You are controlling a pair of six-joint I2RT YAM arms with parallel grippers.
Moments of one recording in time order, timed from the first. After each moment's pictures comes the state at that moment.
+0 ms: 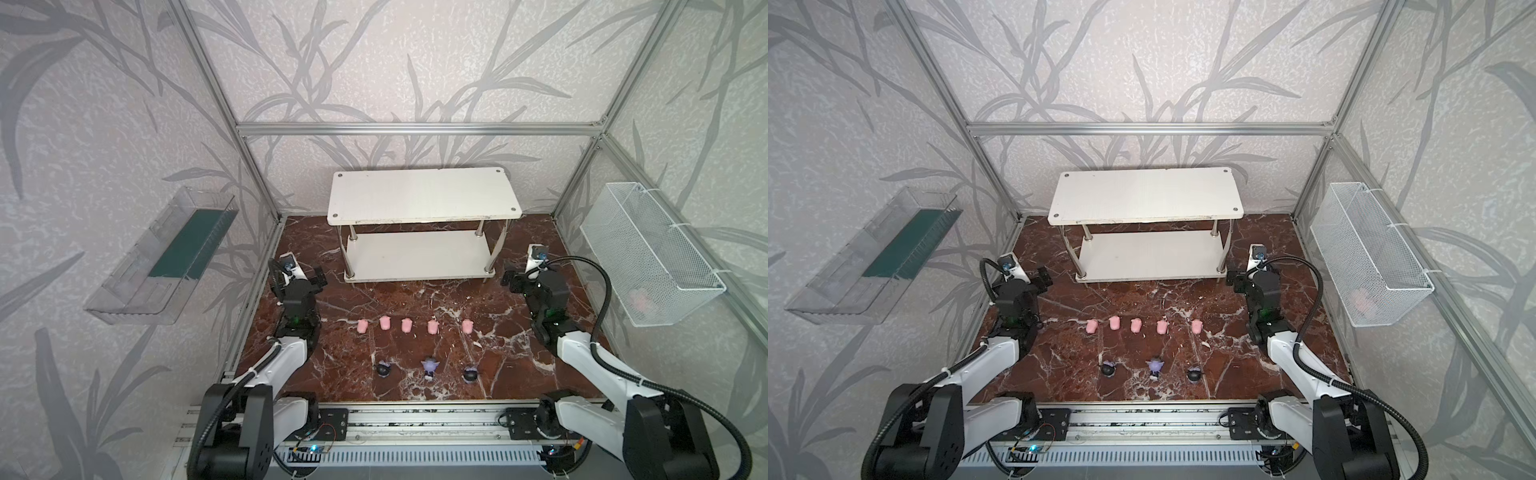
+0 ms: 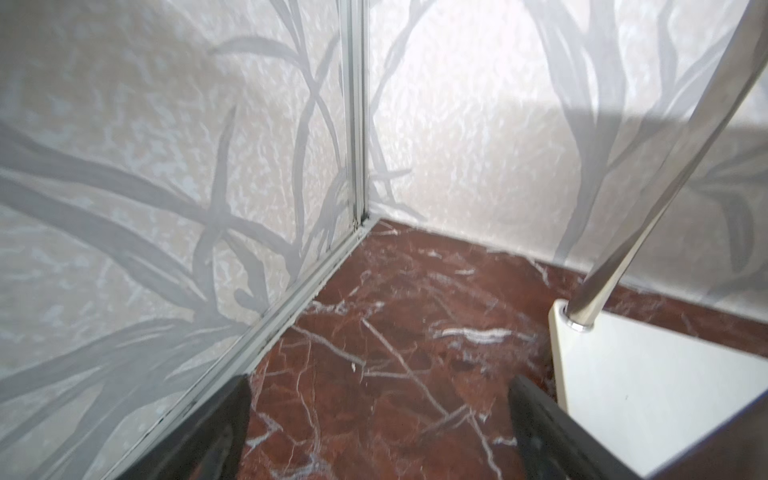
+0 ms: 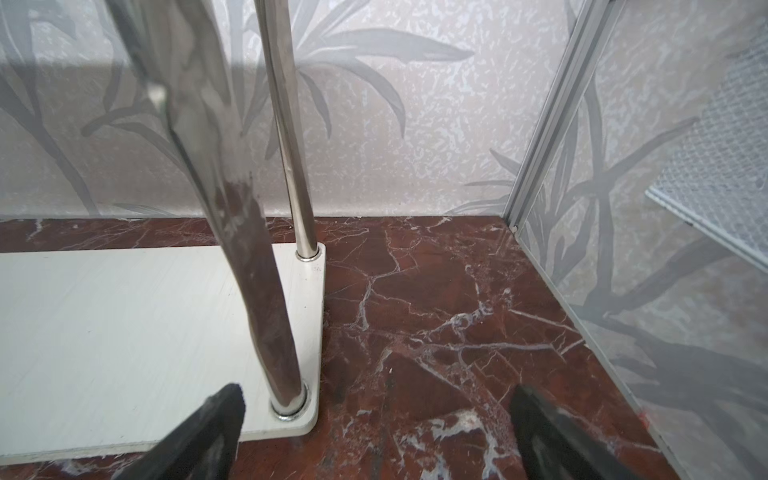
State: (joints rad) left arm -0.03 1.10 0.41 0.56 -0.46 -0.15; right arm 0.18 1.07 0.48 0.35 0.23 0.06
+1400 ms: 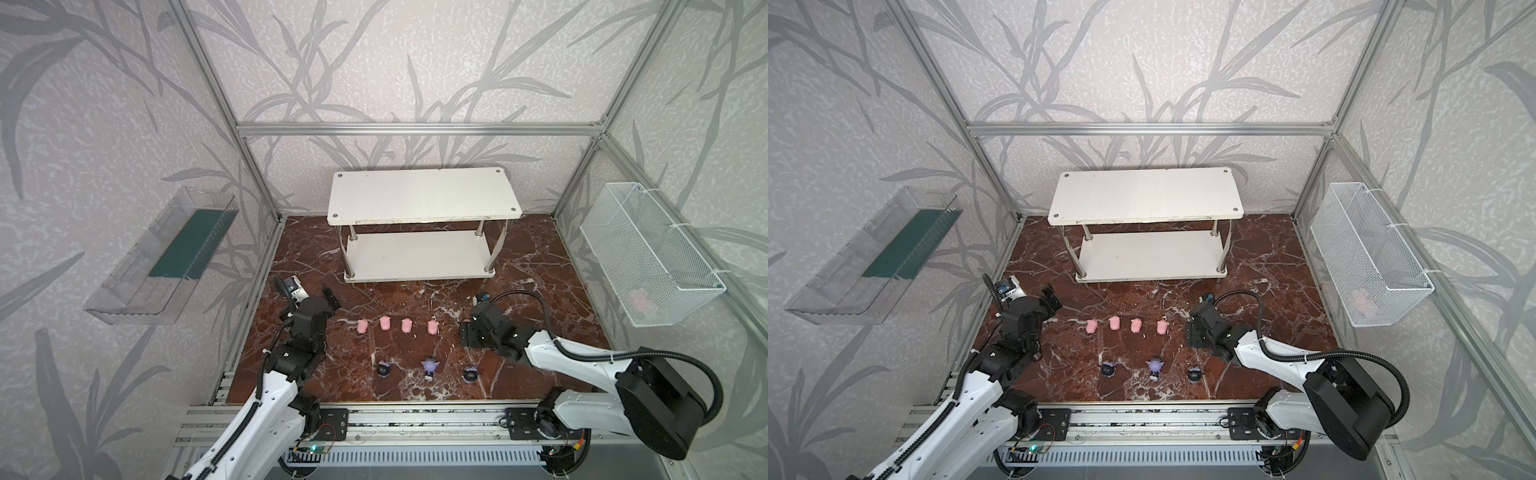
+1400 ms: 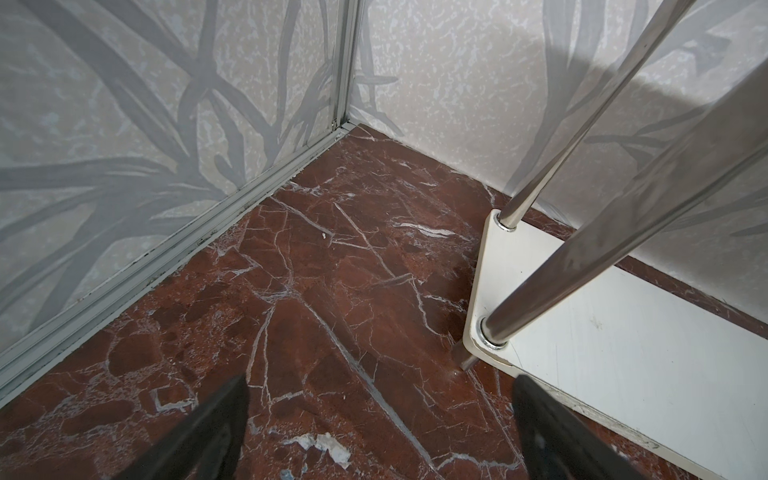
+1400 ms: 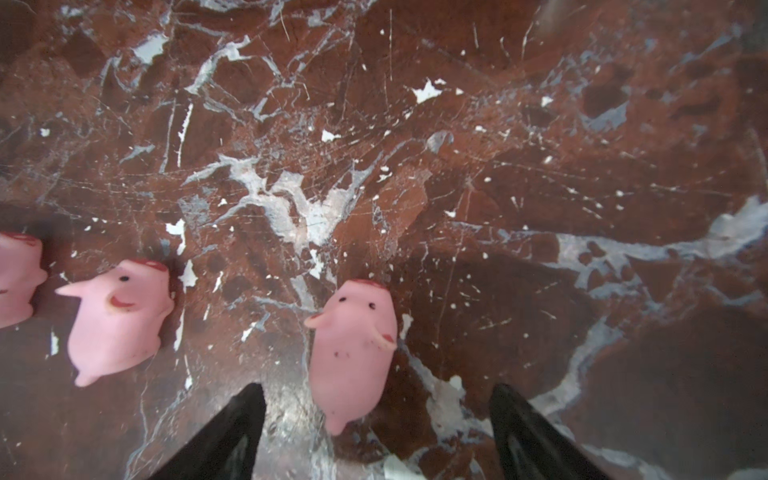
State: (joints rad) left arm -0.31 0.71 0.42 -0.16 -0.61 -0.55; right arm 0.70 1.29 0.50 -0.22 0.21 0.60
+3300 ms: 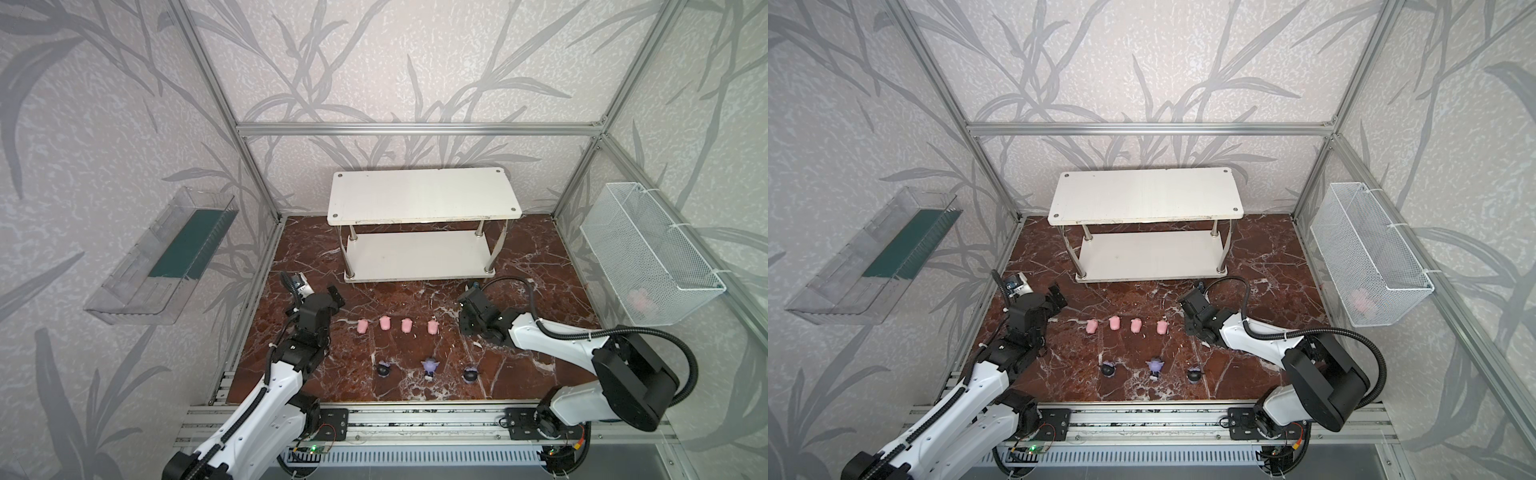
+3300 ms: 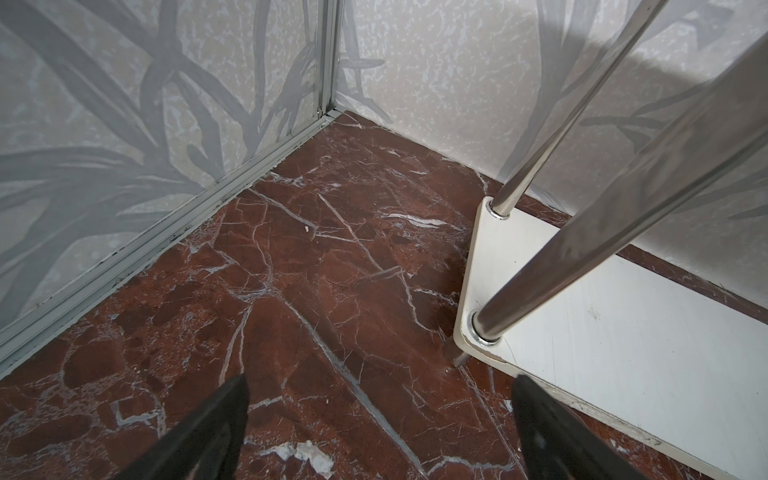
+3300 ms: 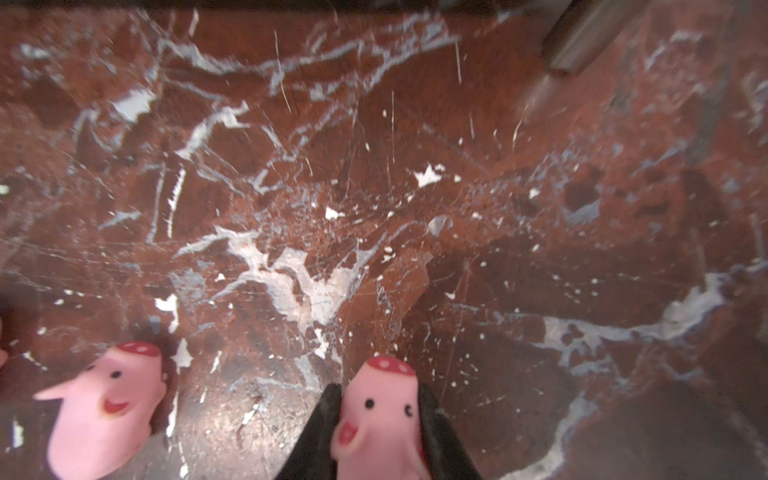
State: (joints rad) left arm -0.31 0.79 0.41 -0.07 -0.58 -0.54; right arm 0.69 1.41 0.69 -0.30 0.31 0.53
